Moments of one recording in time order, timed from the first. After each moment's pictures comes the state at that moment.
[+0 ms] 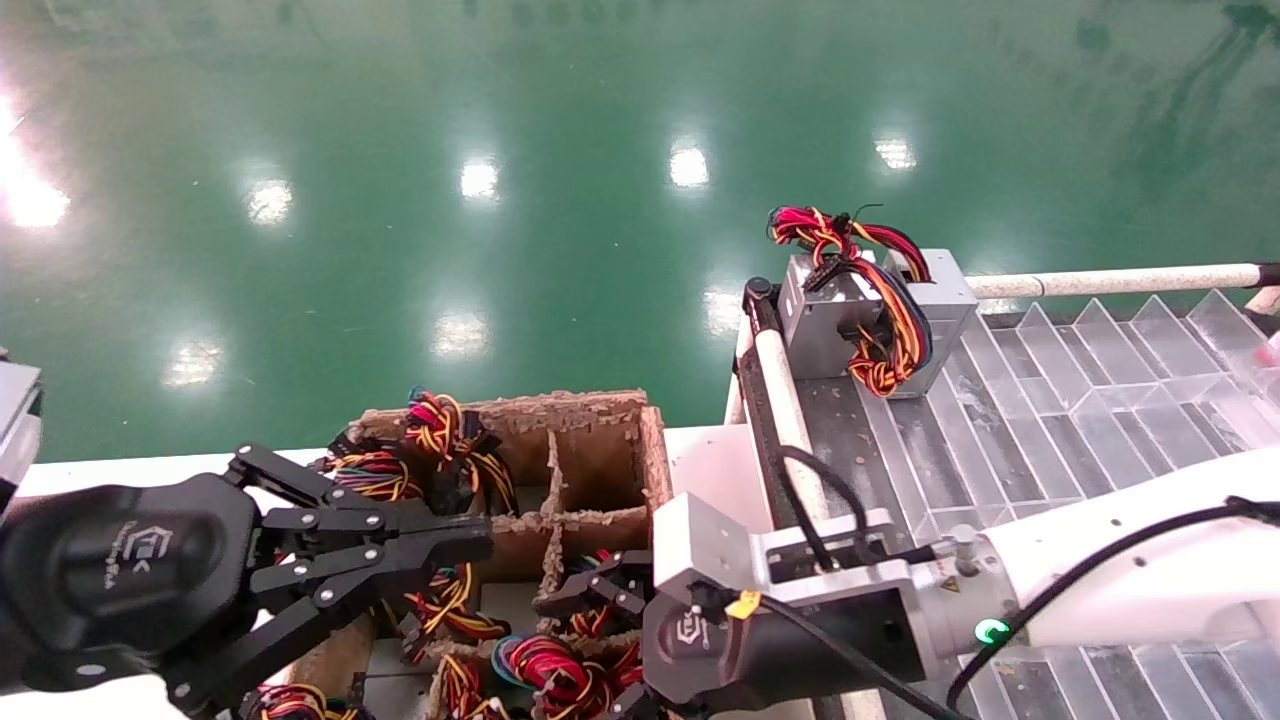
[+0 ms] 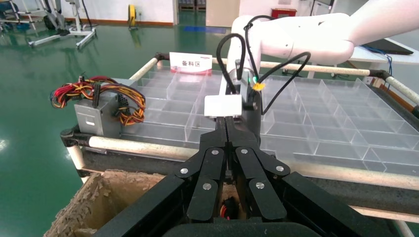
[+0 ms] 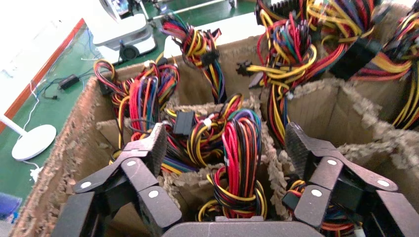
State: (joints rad) left arm -1.11 0.55 0.43 -1.25 0.62 1.43 -0.10; right arm 1.28 -1.00 -0.59 1.01 -1.17 -1.49 0.21
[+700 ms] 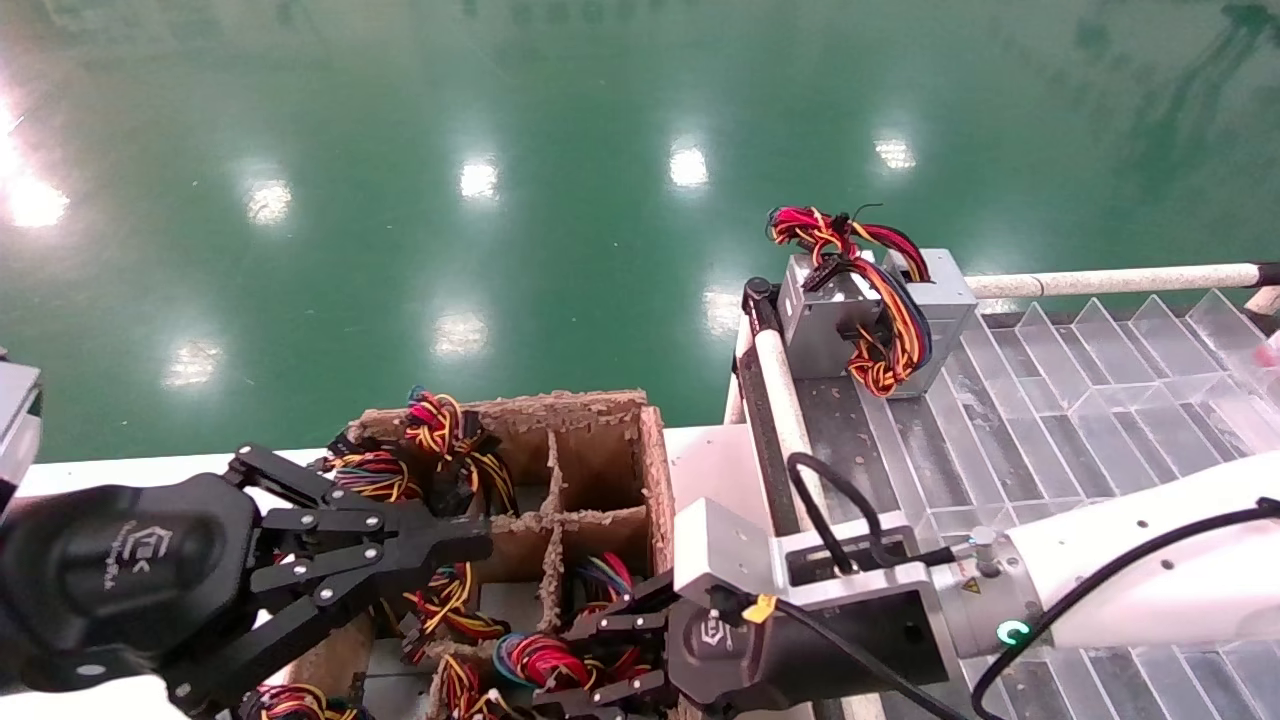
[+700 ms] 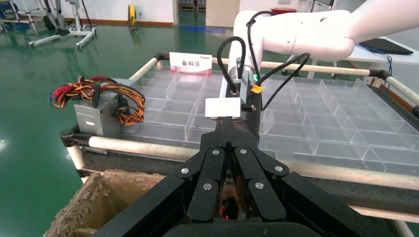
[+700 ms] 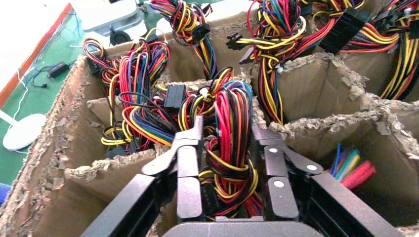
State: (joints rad) left arm -1.11 0.55 0.43 -1.25 0.62 1.43 -0.10; right arm 1.29 -0.98 -0.60 1.03 -1.20 -1.48 0.23
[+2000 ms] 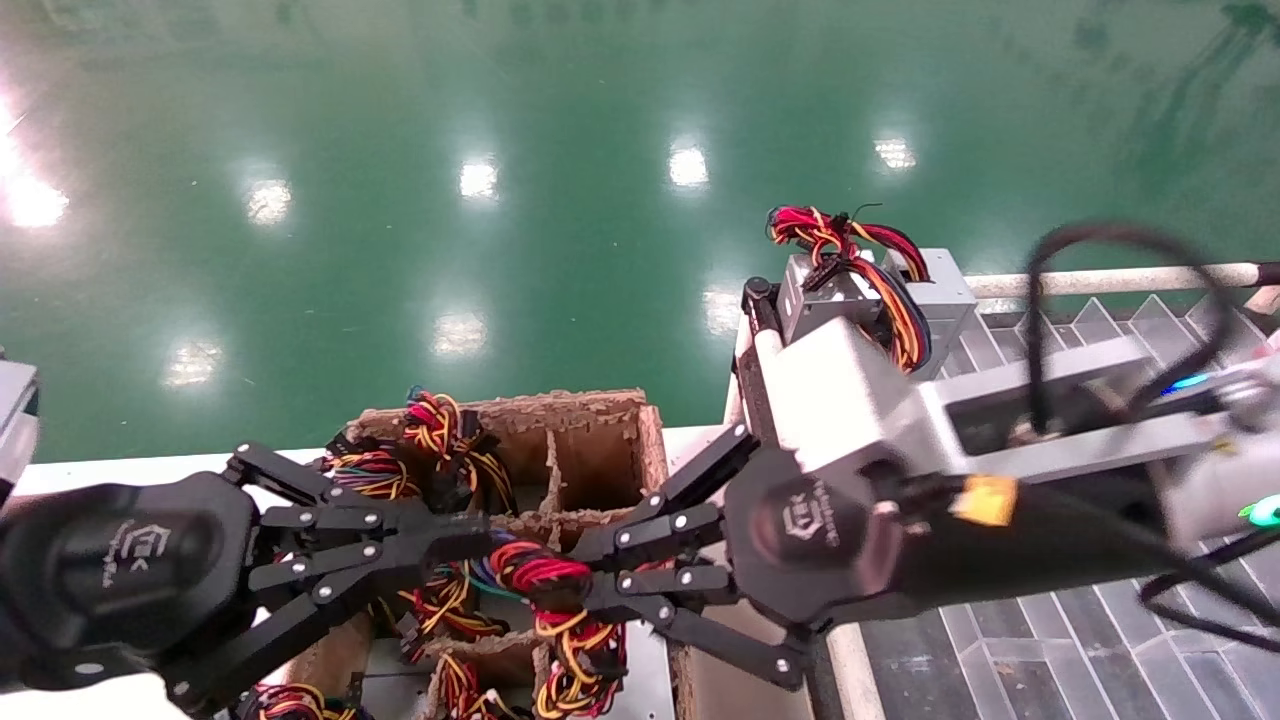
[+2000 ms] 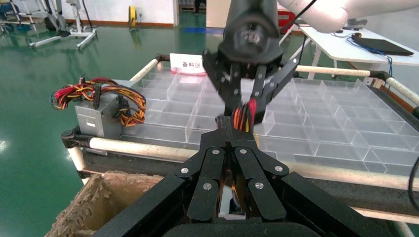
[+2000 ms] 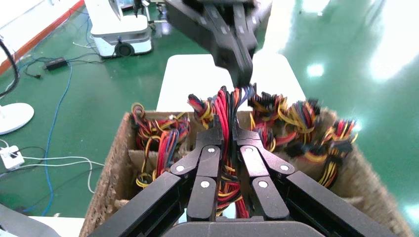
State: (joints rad) left arm -1.11 0.55 0.43 -1.25 0.62 1.43 -0.10; right arm 1.51 -0.84 -0.57 1.21 -1.02 -1.57 0.33
